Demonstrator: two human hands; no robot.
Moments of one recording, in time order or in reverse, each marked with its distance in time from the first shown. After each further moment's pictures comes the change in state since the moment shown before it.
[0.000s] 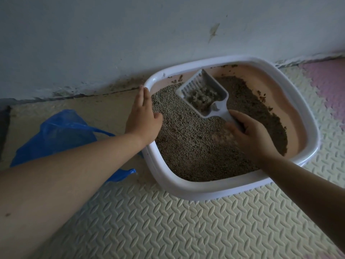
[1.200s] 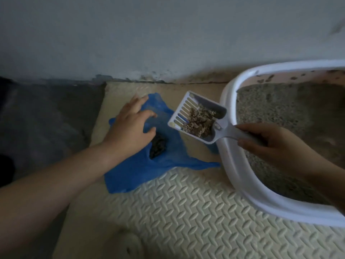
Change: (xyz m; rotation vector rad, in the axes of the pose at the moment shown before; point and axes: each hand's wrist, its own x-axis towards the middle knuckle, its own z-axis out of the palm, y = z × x) left_hand -0.103 -0.150 -0.141 0.257 0.028 -0.030; right_hand 0.004 -0.145 0.072 -0.003 -0.548 -0.283
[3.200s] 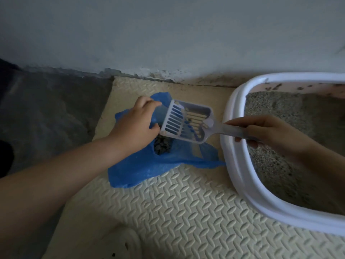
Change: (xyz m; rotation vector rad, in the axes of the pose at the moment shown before) left_hand -0.008 0.004 -0.010 -0.093 0.001 -0.045; right_hand 0.038 -0.021 -0.004 0.416 -0.157 0.124
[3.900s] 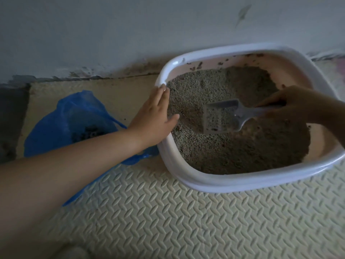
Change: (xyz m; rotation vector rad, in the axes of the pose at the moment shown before) left_hand 0.061 0.159 0.107 -0.021 -0.212 0.249; right_hand -0.101 0.096 -0.177 -0.713 0.214 0.264
